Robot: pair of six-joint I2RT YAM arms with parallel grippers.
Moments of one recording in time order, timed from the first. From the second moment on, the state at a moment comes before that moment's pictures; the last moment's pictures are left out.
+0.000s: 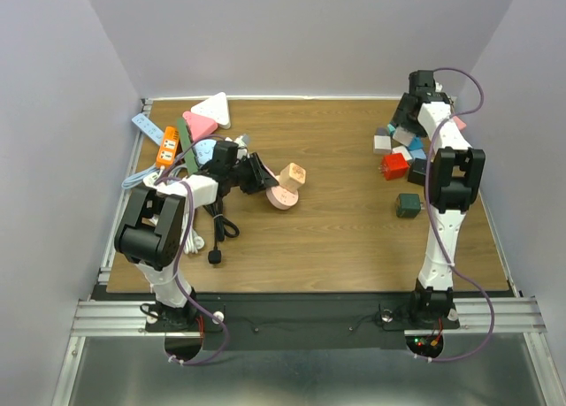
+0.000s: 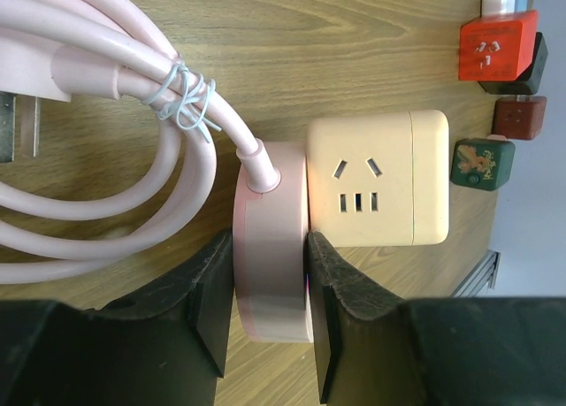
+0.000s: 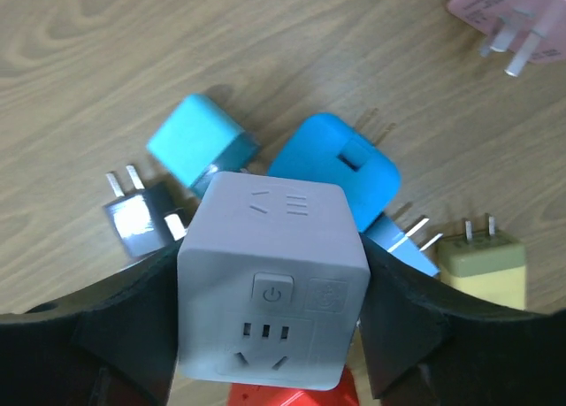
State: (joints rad) left arm -0.33 1.70 0.90 0.12 0.45 -0.72; right arm -0.05 2.32 2.12 -0.75 0.31 0.40
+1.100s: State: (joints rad) left arm -0.33 1.74 0.96 0.08 0.49 -0.68; right arm 0.38 1.82 1.40 -0.43 -0.50 0.70
